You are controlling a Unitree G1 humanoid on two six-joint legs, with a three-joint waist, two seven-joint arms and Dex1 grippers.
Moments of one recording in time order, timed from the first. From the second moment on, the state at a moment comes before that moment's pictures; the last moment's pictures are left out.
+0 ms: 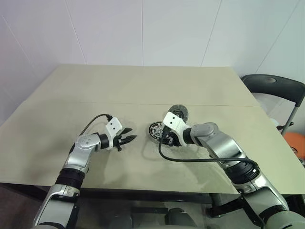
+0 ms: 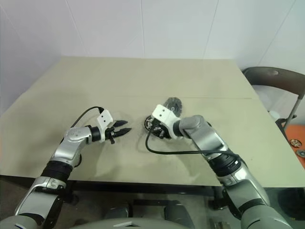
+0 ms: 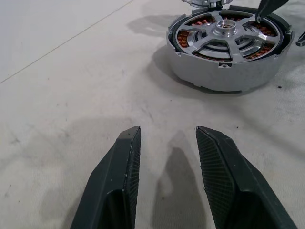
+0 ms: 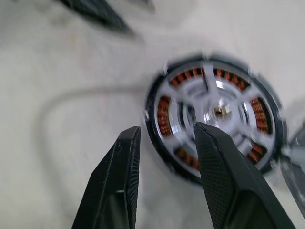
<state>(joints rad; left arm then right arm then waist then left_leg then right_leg) -0.43 0.43 -0.11 0.44 -0.10 0.01 -0.91 -0.59 -0.52 0.45 -0.13 0.08 0.91 0.77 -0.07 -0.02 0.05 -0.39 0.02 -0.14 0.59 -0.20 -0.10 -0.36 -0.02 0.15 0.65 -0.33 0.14</state>
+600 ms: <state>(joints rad) -0.43 0.43 -0.11 0.44 -0.10 0.02 -0.91 -0.59 -0.53 0.49 -0.11 0.01 0.85 0.76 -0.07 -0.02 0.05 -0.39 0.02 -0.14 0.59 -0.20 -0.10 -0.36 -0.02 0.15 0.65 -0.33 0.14</state>
